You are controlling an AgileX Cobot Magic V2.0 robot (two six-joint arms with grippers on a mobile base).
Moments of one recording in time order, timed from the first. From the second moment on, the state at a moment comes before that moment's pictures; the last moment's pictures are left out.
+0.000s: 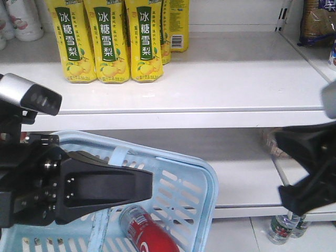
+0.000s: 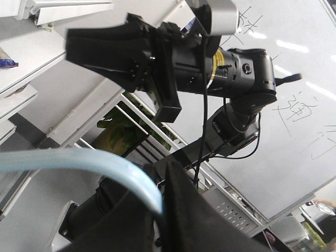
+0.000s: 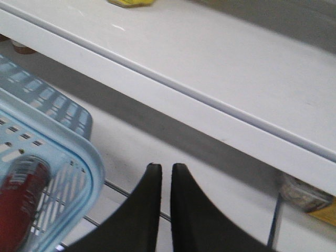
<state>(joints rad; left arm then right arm) -0.38 1.10 -0.76 1.43 -1.18 -2.17 0.90 0.80 -0.93 -0.57 0.86 0.50</state>
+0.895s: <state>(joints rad) -0.38 1.10 -0.76 1.43 -1.18 -2.17 0.90 0.18 -0.39 -0.70 0.88 0.81</state>
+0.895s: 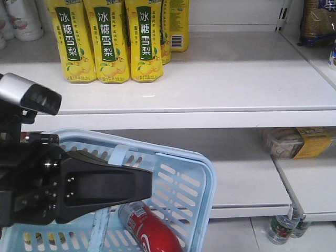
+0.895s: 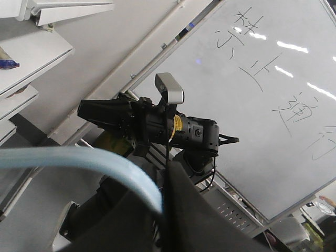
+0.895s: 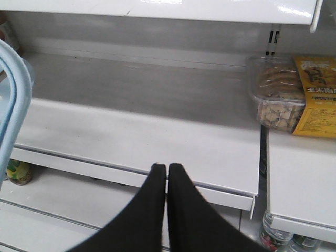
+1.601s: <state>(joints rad) -0.38 1.10 -0.76 1.43 -1.18 -2.17 0.90 0.18 -0.39 -0.70 0.88 0.81</state>
